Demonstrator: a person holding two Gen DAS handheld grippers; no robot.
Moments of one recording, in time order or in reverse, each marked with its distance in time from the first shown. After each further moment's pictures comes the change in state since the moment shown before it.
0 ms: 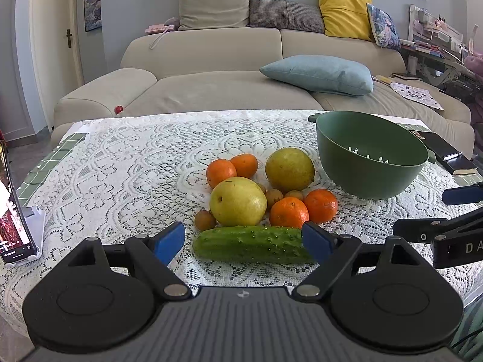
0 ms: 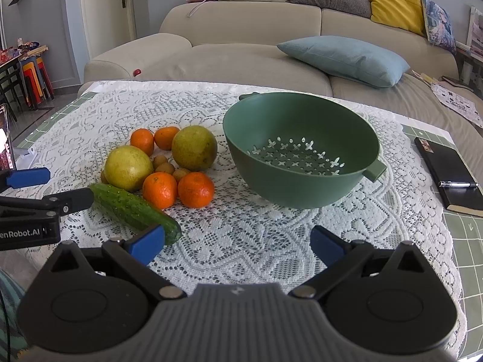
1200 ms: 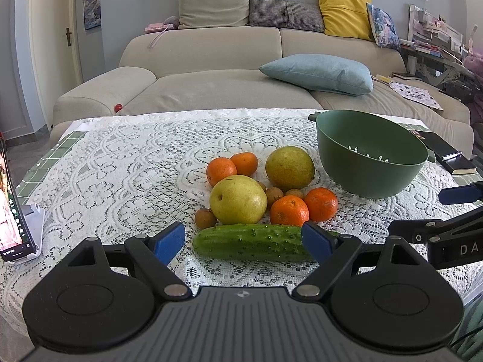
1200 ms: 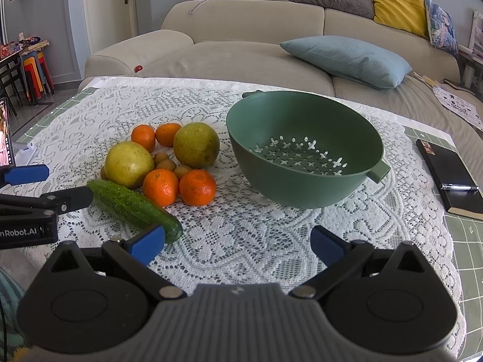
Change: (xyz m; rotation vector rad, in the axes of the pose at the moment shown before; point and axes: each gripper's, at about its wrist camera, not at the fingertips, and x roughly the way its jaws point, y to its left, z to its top) left arm 0.000 0.001 -0.002 -0.005 -0.002 -0.005; right arm 0.003 0.002 0.000 -0.009 -0.008 0.016
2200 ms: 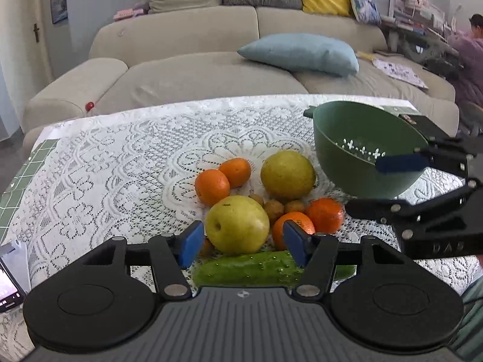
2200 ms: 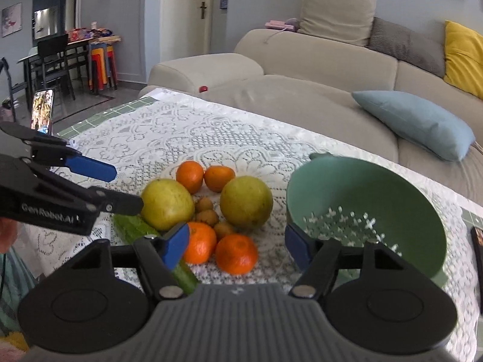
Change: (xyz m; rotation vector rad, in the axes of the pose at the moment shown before) left arm 0.039 0.016 0.044 0.081 0.122 -0.096; right arm 0.040 0.017 0.050 -0.256 -0.100 0.203
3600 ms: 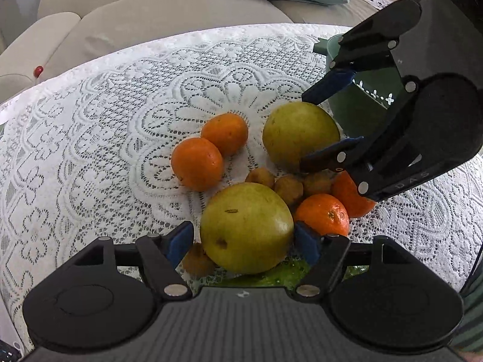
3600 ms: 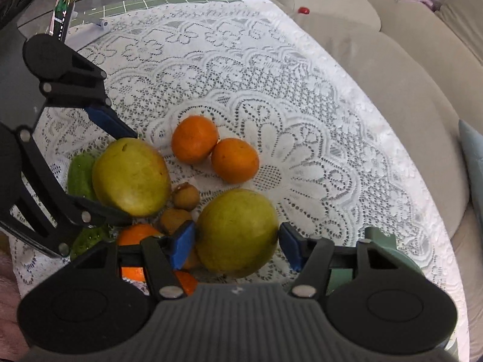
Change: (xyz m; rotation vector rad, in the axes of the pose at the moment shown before) left arm 0.089 0.022 0.024 0.098 0.288 -0.116; right arm 0.128 -0.006 0.073 -0.465 0.410 0.225
